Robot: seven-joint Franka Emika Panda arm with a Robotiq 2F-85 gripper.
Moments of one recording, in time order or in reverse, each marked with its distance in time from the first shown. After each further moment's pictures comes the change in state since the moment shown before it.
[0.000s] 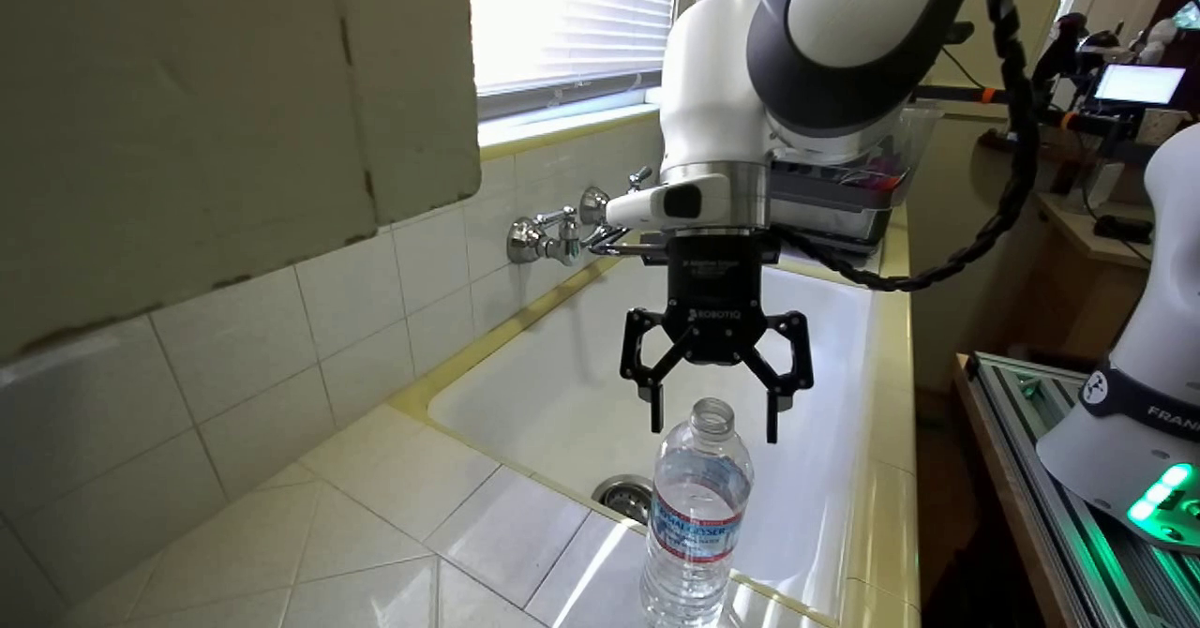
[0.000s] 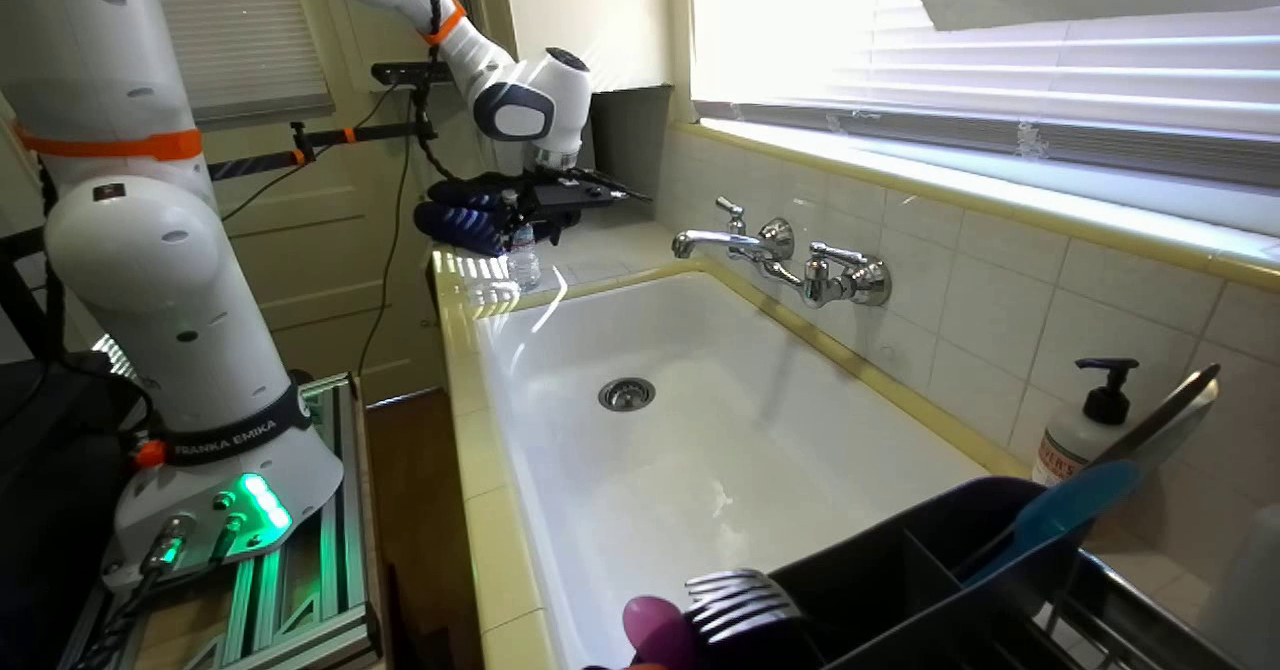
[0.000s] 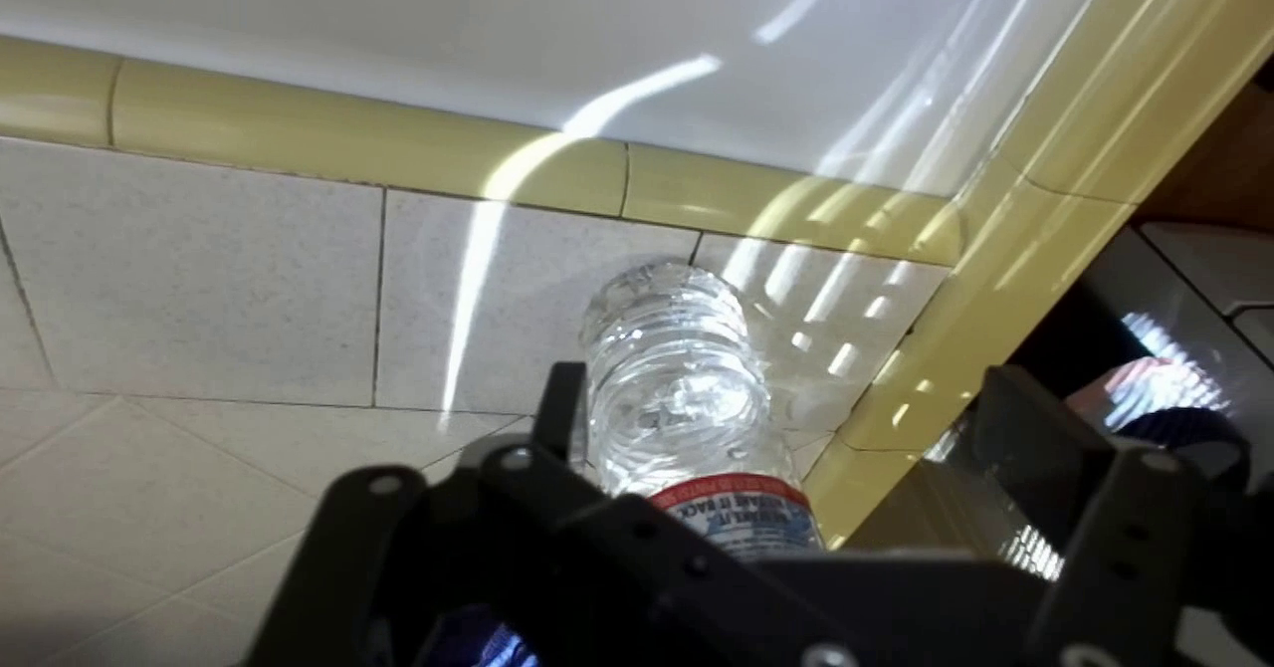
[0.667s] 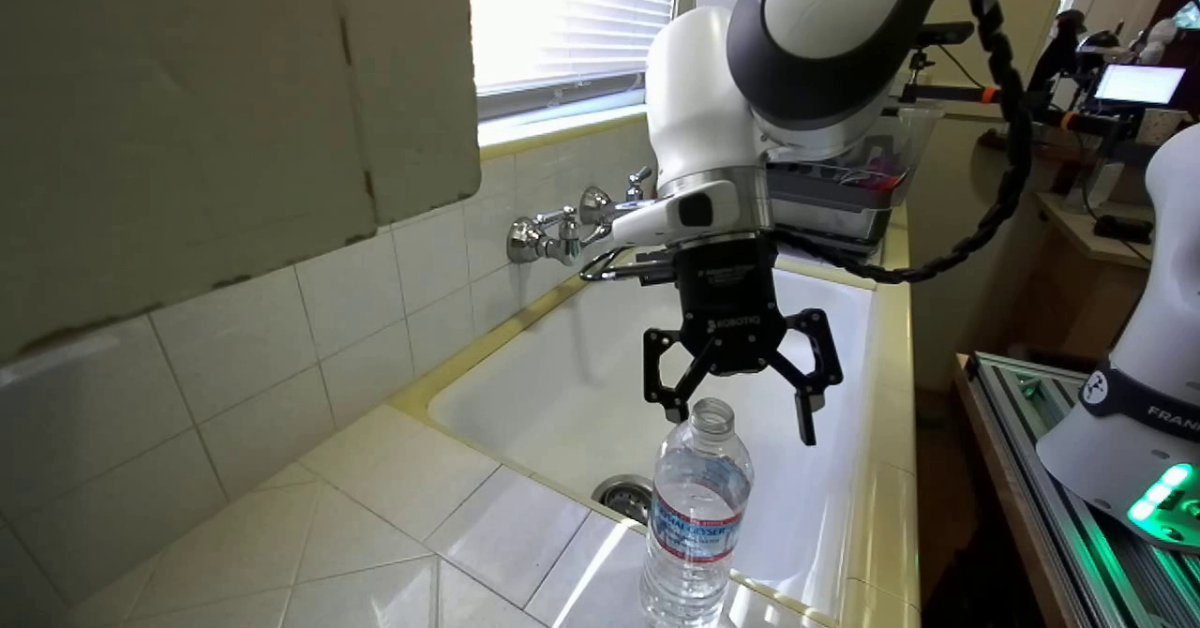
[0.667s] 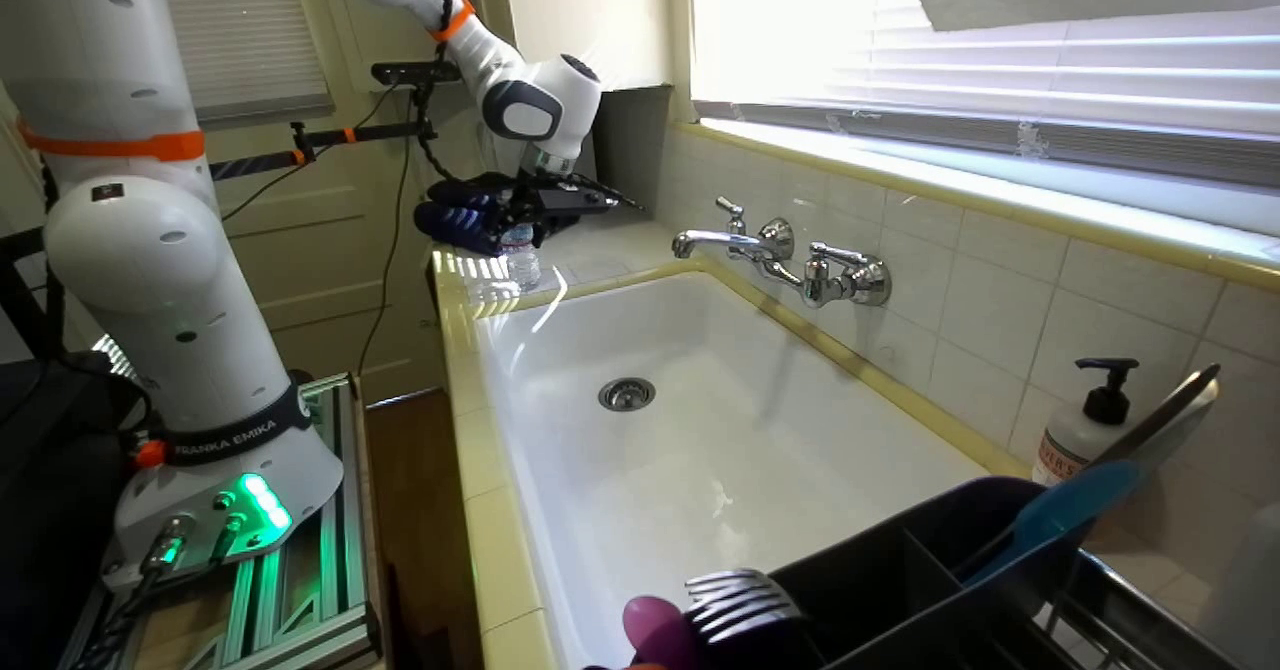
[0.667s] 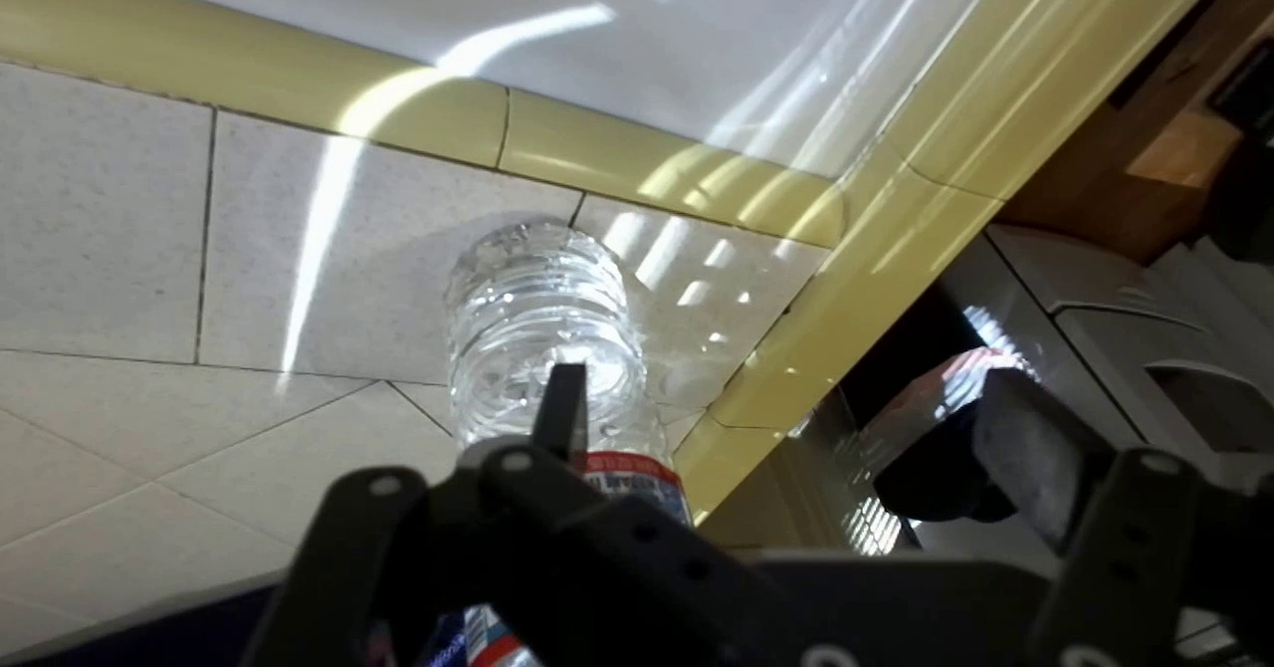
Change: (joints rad) arm -0.009 0.023 -0.003 0.039 0.000 -0.165 -0.119
